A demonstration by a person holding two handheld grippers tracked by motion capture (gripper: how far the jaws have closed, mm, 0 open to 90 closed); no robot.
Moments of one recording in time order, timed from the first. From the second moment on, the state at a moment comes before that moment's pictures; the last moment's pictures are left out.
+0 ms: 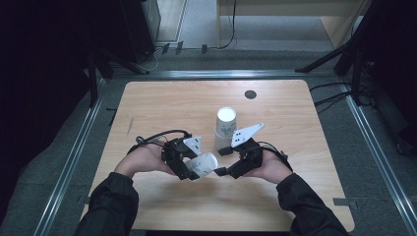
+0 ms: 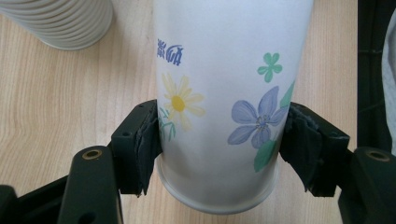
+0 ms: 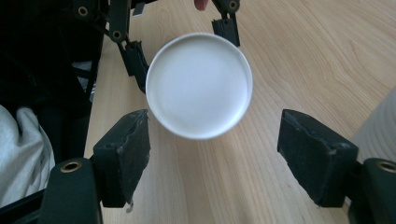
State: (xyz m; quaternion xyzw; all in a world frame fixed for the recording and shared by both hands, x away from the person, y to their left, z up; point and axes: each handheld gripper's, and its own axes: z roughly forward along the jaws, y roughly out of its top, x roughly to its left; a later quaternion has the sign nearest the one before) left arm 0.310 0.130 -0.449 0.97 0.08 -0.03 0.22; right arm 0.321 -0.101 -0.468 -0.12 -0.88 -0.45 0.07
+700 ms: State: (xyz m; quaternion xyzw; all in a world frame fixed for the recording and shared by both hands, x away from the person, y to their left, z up) left arm 0.305 0.115 -0.453 0.97 0.06 -0.04 0.22; right arm 0.314 -0.082 -0.474 -0.09 -0.89 -0.43 0.10
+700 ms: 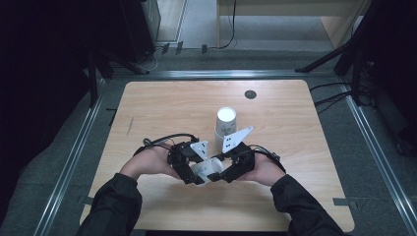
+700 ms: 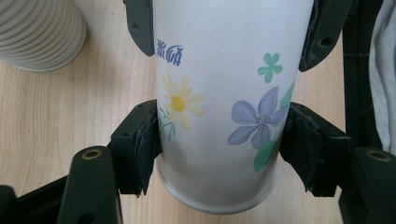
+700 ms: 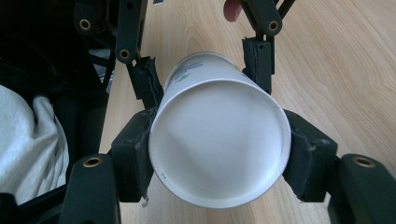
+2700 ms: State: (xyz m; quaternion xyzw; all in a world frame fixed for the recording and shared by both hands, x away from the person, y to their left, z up) left arm 0.300 0.147 -0.469 0.87 0.13 -0.06 0.47; right arm 0.322 -0.109 -0.446 -0.09 -0.85 -0.51 0.12
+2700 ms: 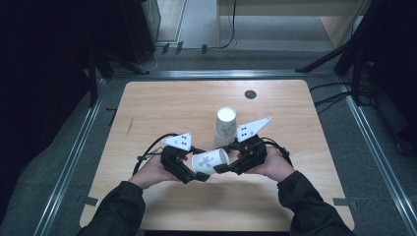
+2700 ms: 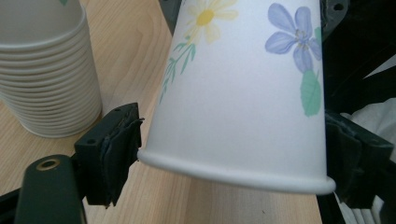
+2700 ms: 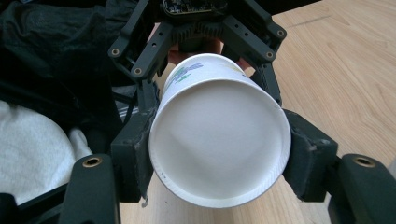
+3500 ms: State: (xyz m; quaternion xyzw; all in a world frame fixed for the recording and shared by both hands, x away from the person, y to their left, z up) left arm 0.302 0.159 -0.461 0.88 0.13 -0.05 0.46; right arm 0.322 -0.108 -0.450 -0.10 -0.85 -0.50 0.10
